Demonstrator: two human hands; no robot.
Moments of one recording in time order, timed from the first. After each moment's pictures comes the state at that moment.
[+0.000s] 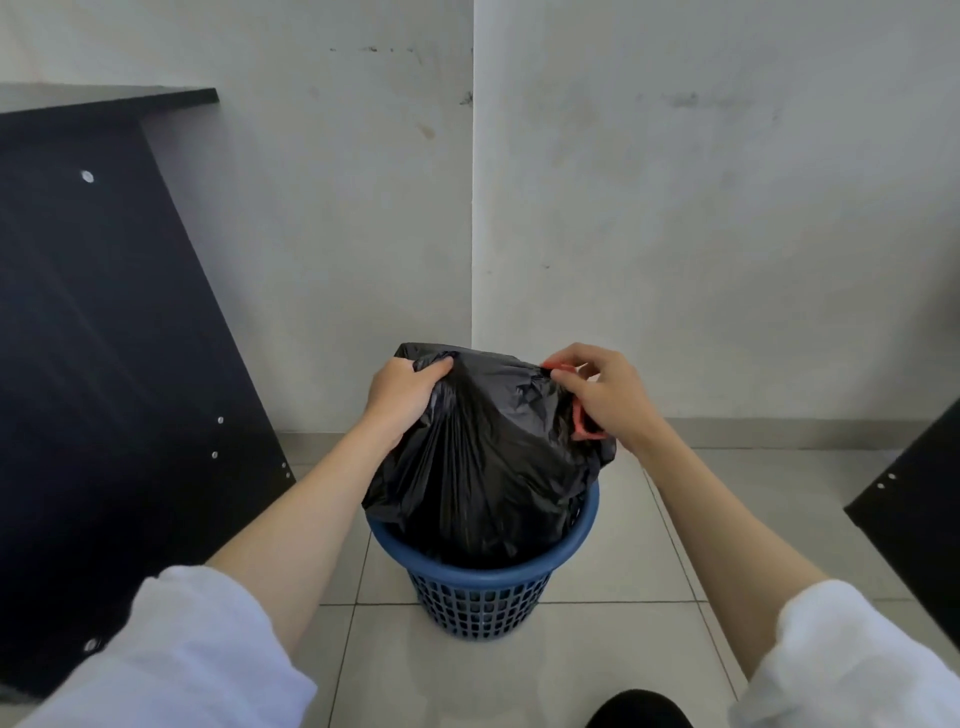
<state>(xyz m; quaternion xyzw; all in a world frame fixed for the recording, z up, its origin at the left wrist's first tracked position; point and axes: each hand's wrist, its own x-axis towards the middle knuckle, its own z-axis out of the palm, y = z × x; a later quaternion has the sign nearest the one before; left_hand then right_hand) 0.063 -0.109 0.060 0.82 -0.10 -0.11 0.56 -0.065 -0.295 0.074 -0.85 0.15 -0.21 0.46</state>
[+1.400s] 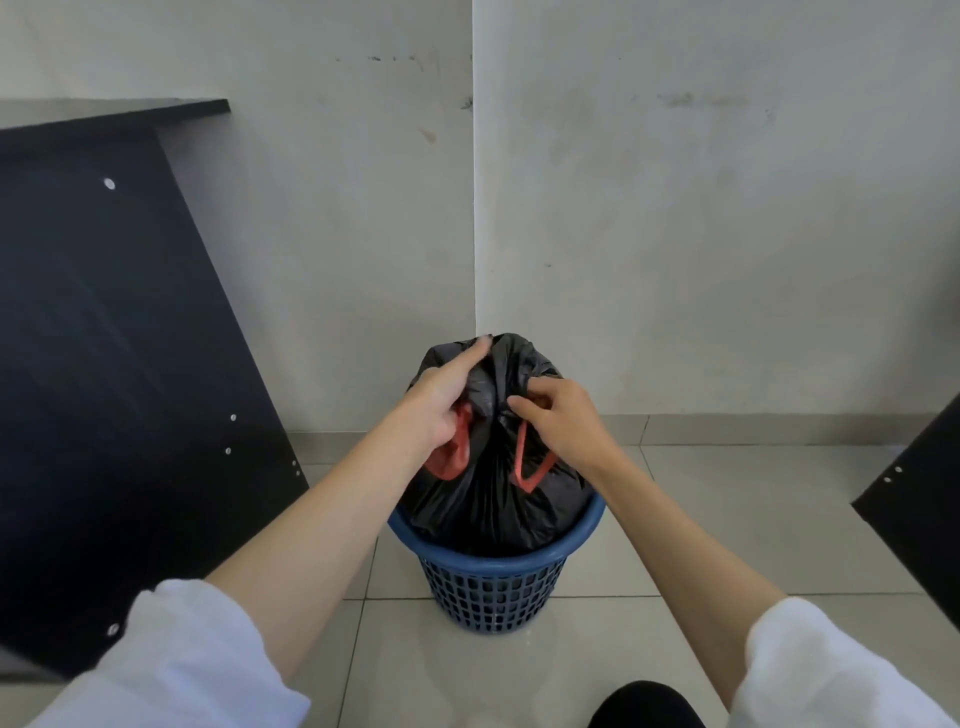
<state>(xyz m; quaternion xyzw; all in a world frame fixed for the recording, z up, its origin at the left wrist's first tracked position) 0.031 -0.130 0.075 0.64 -0.01 -0.32 0.70 -0.064 -0.250 0.045 -0.87 0.11 -0.19 0.45</state>
